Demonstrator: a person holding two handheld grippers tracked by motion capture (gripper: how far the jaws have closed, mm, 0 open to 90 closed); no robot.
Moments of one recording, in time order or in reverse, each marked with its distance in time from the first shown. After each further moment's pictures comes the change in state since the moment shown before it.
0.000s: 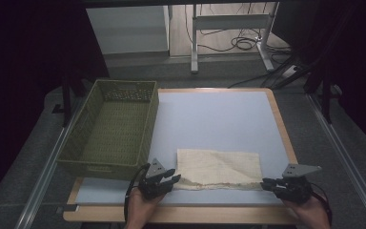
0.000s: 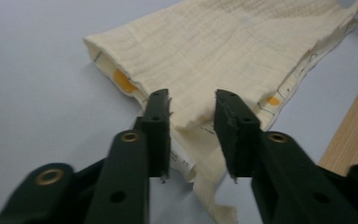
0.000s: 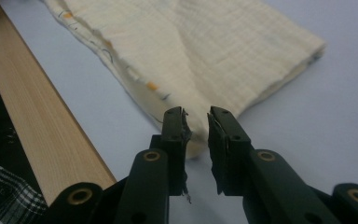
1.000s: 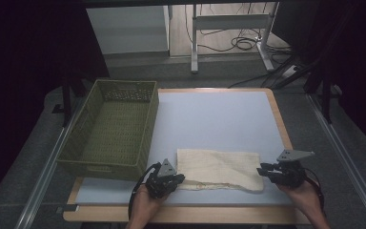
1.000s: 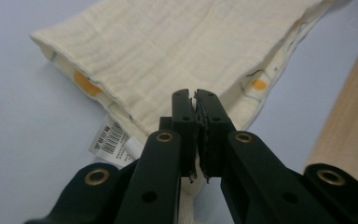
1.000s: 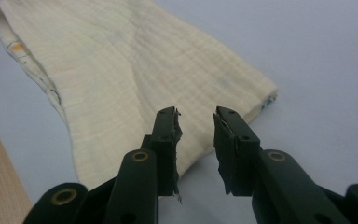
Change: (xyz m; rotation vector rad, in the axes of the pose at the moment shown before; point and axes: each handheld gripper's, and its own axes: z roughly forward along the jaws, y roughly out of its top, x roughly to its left) left arm -0.013 0.012 0.010 0.111 -0.043 0.119; right arm -0.024 0.028 0.019 -0.018 -0.060 0.003
